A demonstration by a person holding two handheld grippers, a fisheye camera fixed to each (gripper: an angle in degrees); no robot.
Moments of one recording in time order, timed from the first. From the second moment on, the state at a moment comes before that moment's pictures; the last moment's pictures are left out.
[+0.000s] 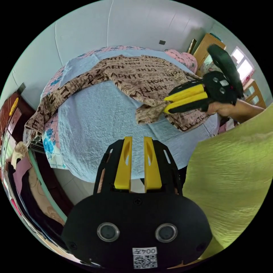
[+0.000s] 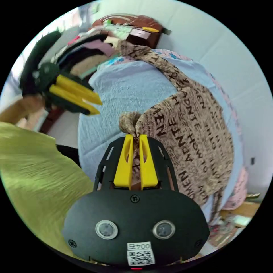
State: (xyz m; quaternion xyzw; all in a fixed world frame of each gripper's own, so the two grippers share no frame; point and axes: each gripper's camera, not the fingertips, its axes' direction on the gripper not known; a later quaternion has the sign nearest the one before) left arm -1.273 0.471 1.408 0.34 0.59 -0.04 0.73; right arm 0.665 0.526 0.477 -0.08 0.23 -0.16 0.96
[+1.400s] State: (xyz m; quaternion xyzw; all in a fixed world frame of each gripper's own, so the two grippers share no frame) left arm -1.368 0.513 1.329 0.33 0.57 -0.01 0.75; right arm 0.704 0.582 0.361 0.02 0.05 0.07 1.00
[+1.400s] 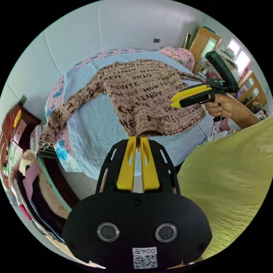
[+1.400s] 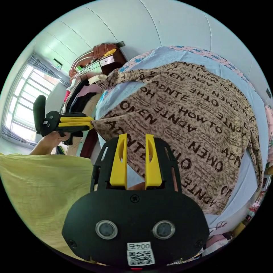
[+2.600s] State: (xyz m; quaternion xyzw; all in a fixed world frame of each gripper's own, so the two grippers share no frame) left arm -1.245 0.376 1.290 0.31 0.56 0.12 0.76; right arm 0.805 0.872 0.171 0.08 0.30 0.34 0.89
